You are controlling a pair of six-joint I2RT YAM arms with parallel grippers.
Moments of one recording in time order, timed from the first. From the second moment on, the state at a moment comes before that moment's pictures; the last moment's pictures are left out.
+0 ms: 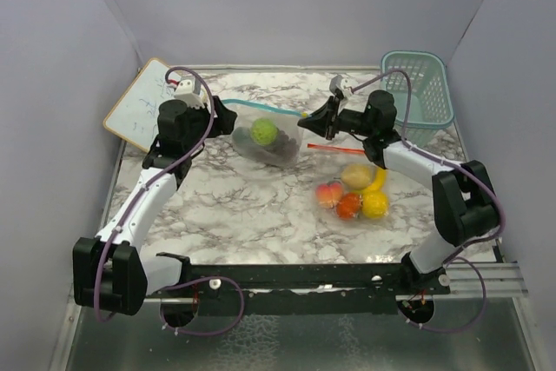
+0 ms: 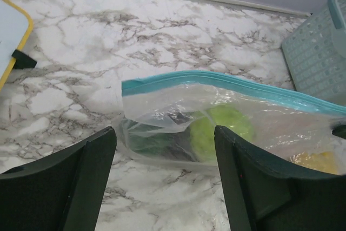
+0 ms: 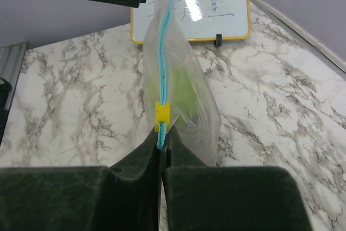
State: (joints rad) left arm -0.16 1.20 0.85 0.07 0.19 -0.39; right arm 0.36 1.69 0.99 0.71 -0.93 0.07
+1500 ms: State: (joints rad) left arm -0.49 1.64 1.40 -0.31 1.12 0.60; right arm 0.35 1.38 0.84 0.47 -1.01 0.09
